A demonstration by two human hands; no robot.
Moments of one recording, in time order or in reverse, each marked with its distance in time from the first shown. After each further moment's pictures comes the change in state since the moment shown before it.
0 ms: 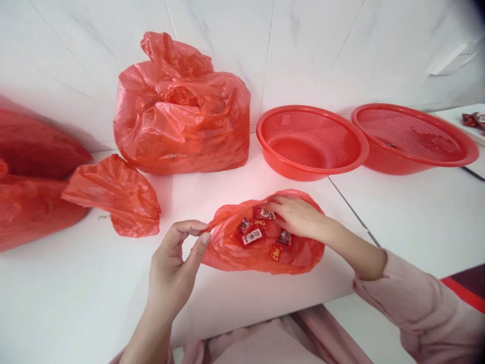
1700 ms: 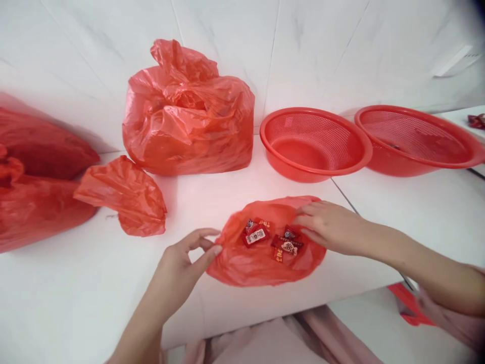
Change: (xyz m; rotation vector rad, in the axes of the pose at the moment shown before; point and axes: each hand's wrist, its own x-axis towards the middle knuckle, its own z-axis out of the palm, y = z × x) left_hand 0.003 0.008 -0.021 0.332 -0.430 -0.196; right_hand -0.048 0.005 -0.035 -0.195 -0.102 -0.071
